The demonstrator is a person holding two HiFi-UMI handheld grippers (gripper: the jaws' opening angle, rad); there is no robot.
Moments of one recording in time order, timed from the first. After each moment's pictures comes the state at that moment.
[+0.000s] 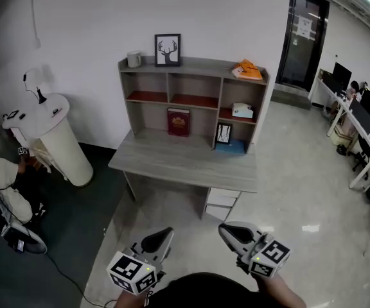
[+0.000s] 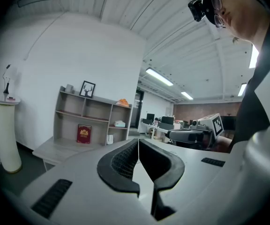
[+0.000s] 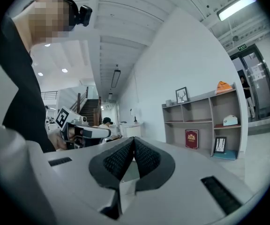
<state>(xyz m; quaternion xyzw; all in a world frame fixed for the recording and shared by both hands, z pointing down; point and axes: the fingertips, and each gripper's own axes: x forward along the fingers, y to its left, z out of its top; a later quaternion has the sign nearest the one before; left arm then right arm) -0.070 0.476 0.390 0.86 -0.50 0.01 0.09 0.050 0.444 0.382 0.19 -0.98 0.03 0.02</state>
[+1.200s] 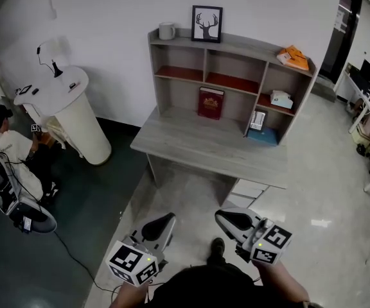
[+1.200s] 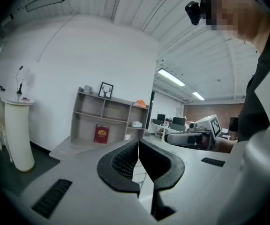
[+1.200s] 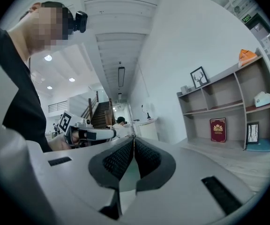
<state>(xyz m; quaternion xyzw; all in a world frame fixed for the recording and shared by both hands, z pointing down) -0.196 0.444 0.405 0.83 -0.55 0.00 0.11 -0.097 0.405 0.404 0.09 -0.99 0.09 0.02</state>
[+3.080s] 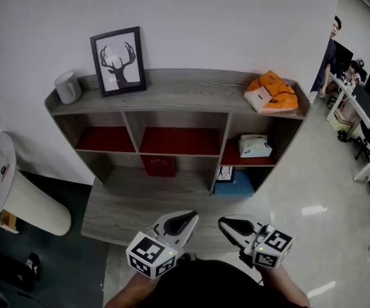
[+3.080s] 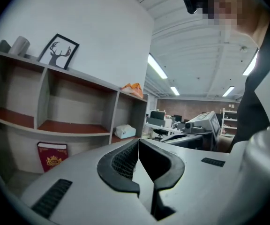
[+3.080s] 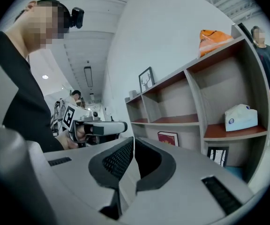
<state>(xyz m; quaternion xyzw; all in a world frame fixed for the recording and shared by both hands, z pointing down) -0.094 -0.046 0.400 0.93 -0.36 0.04 0.10 -0.035 -0.033 0.414 0.24 -0.96 0.12 0.04</state>
